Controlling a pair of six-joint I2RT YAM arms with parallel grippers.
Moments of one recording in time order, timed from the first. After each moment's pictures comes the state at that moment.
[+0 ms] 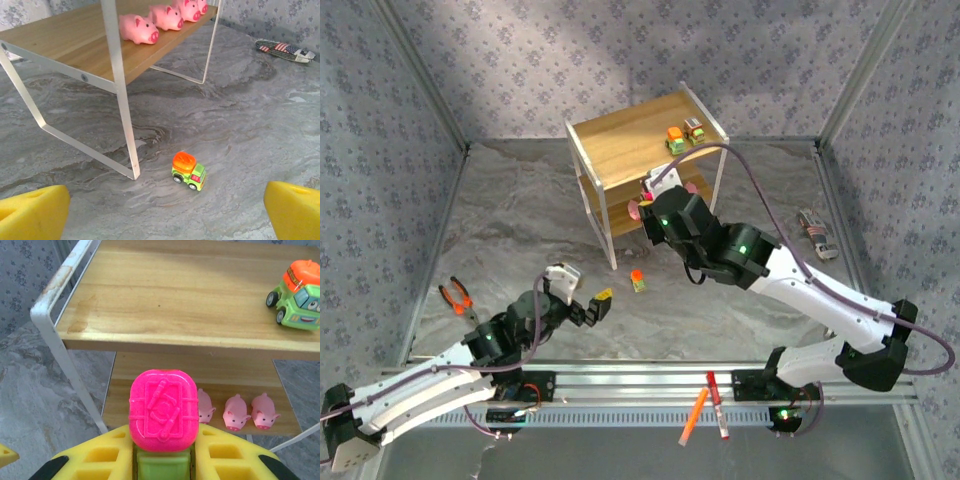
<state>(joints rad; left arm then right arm) -1.02 0.50 0.30 -0.09 -0.34 -0.18 1.04 1.32 1.48 -0.65 0.55 0.22</state>
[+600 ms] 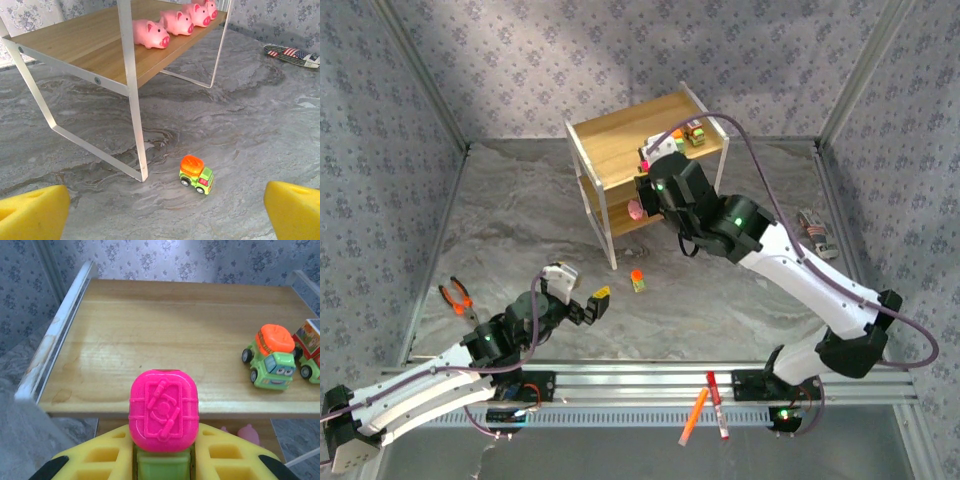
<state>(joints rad) -1.02 0.49 0.29 -0.09 -0.37 -0.18 0.95 1.46 1.73 -0.73 0.53 0.19</state>
